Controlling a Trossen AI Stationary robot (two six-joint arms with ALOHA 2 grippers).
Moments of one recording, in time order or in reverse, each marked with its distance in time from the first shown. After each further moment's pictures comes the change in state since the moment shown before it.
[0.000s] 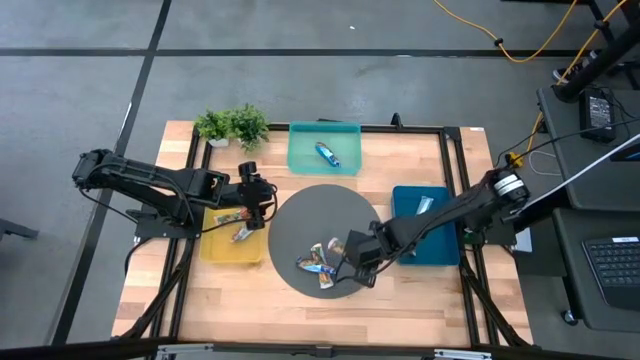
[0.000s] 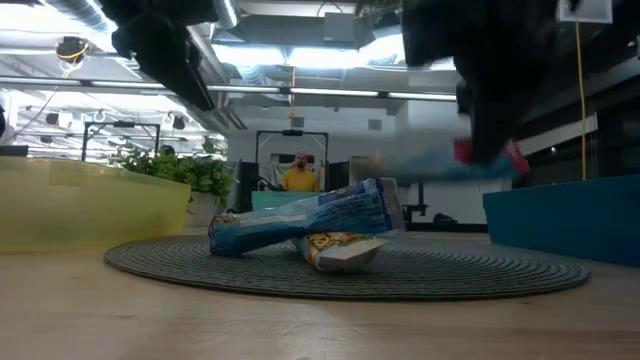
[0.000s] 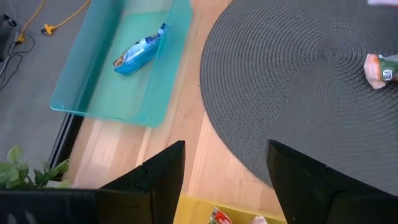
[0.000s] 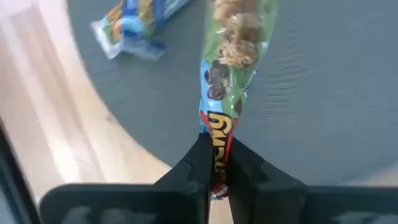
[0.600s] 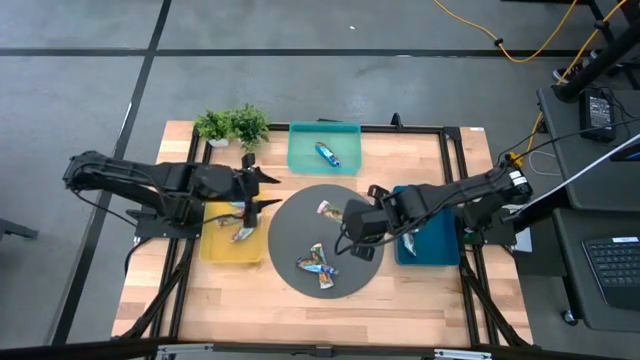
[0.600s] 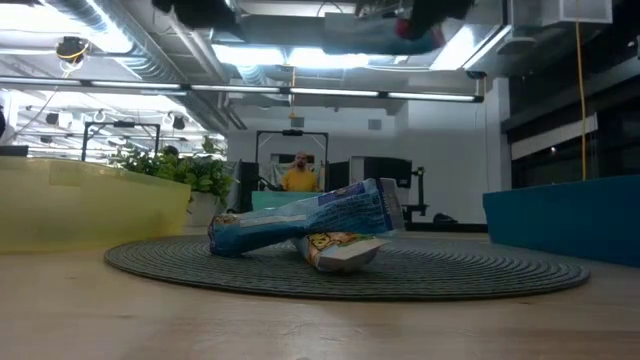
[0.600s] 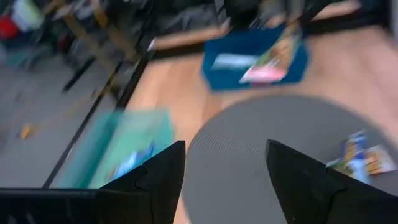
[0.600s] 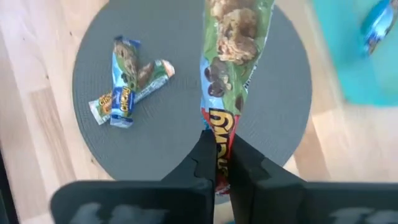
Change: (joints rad) left arm 0.000 -0.173 -0.001 0.307 0.140 0.183; right arm -0.081 -0.035 0.433 -0.399 0.238 -0.181
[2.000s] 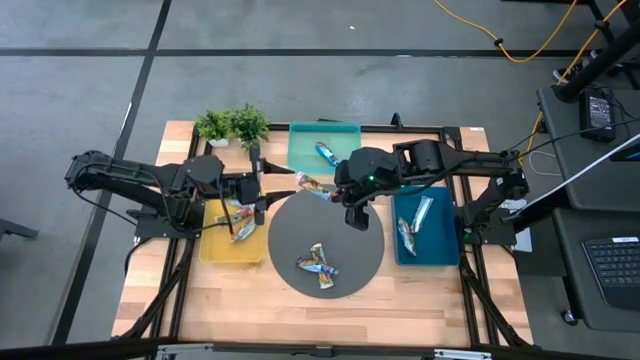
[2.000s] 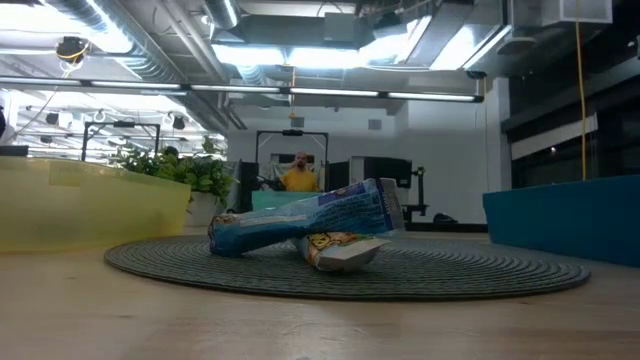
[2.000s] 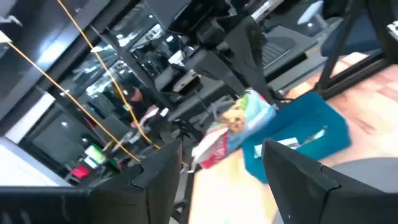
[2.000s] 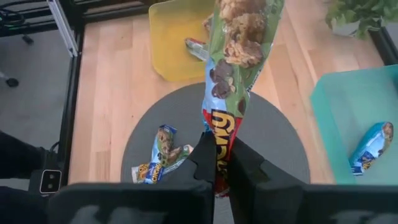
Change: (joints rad) left arm 0.008 0.051 0.001 0.466 0.057 0.534; right arm -0.194 0.001 0.291 0.085 -0.227 -0.316
